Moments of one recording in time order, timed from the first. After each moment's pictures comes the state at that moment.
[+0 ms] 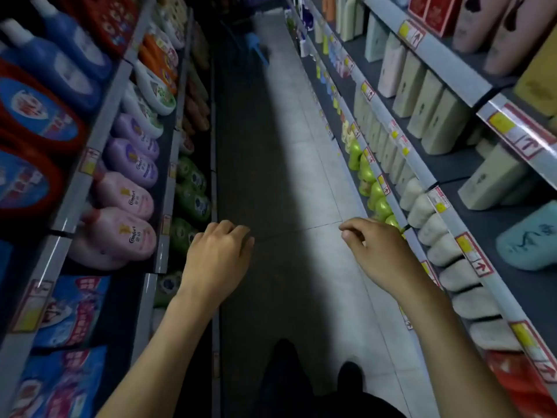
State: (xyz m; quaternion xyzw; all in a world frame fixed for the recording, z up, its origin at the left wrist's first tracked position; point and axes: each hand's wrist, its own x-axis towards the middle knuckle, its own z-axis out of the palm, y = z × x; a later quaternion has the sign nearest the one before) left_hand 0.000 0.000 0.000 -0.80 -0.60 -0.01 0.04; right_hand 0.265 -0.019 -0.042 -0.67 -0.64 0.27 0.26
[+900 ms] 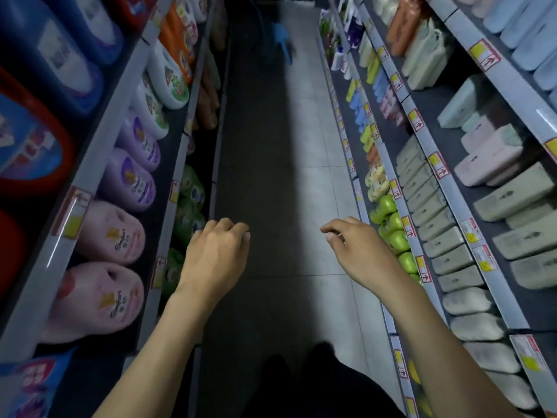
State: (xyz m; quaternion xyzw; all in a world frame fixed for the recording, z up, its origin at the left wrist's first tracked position) left_hand -0.162 0.335 -0.026 -0.76 -0.65 -0.07 -0.04; right_hand 0.087 0.346 -0.025 -0.65 -0.71 0.25 0.11
